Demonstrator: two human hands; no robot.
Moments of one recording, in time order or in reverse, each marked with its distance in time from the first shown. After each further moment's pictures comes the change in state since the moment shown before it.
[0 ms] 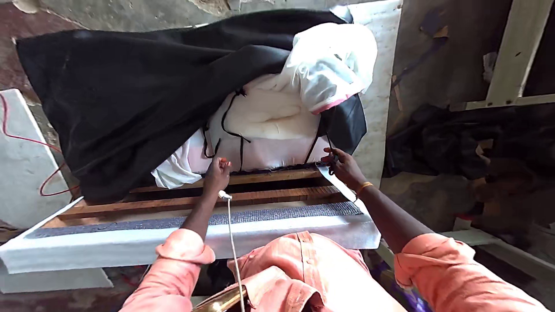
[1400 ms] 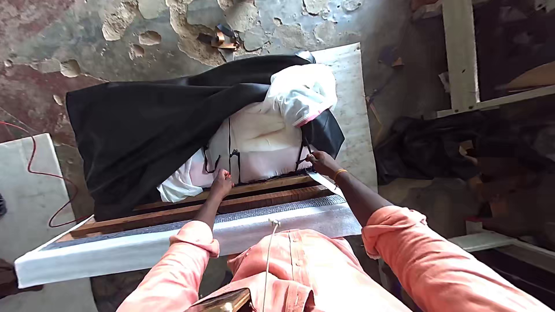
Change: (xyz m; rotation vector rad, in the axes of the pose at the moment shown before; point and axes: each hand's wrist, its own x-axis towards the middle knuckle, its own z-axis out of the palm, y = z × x) left_hand -0.014 0.013 0.019 -0.057 -0.101 -0.063; right_hand 0.004 -0.019 -0.004 -0.298 -0.061 -0.069
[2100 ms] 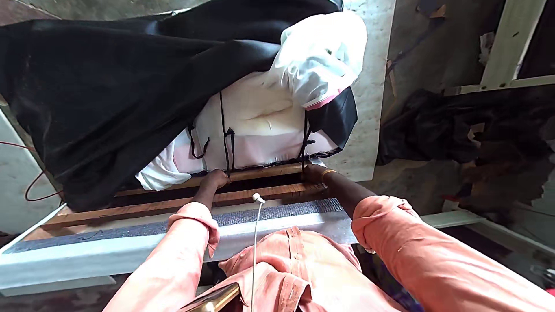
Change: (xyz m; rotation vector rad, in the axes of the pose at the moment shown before) left_hand 0.076 -0.044 0.026 0.482 -0.494 -0.209; right_hand 0.036 0.030 0.069 -0.489 -0.680 0.185
